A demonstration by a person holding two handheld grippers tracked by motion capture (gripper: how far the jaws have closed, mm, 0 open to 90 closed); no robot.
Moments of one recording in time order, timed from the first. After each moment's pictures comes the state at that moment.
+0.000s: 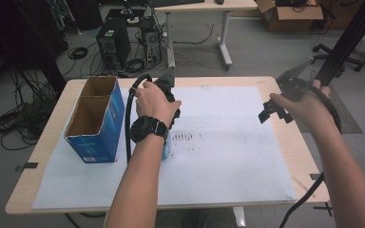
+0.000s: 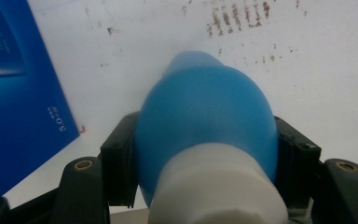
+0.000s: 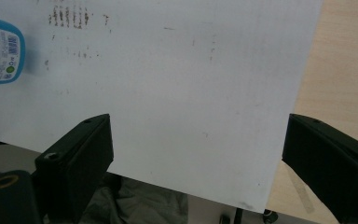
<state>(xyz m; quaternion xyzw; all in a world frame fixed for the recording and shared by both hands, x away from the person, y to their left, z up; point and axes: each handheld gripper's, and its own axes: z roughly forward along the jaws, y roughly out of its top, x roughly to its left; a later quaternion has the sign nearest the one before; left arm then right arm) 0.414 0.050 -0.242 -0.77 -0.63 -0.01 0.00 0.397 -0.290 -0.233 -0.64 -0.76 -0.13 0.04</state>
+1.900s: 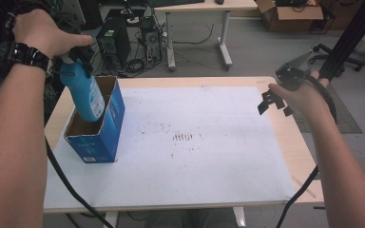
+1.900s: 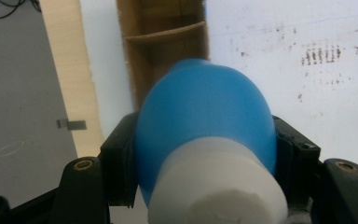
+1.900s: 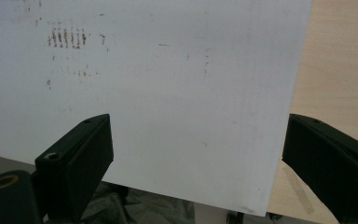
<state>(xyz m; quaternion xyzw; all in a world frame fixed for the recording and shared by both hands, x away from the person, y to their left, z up) 0.434 0.239 -0.097 -0.73 -0.68 -0.04 -0.02 0.419 -0.291 -0.226 -0.66 -0.74 -0.12 0.04</state>
